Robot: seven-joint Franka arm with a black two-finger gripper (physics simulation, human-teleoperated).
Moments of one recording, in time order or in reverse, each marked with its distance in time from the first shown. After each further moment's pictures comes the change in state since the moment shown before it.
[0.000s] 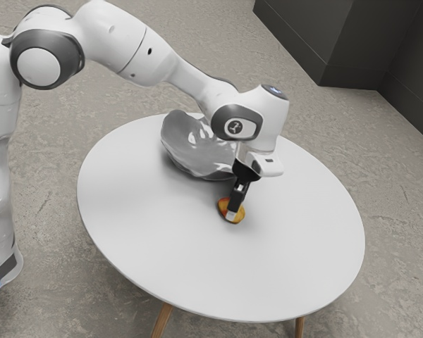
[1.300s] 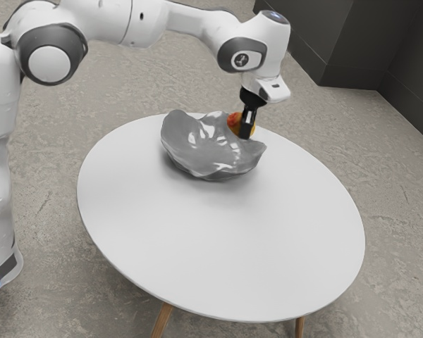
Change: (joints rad) arm 0.014 -0.024 0.218 0.280 0.154 -0.171 0.036
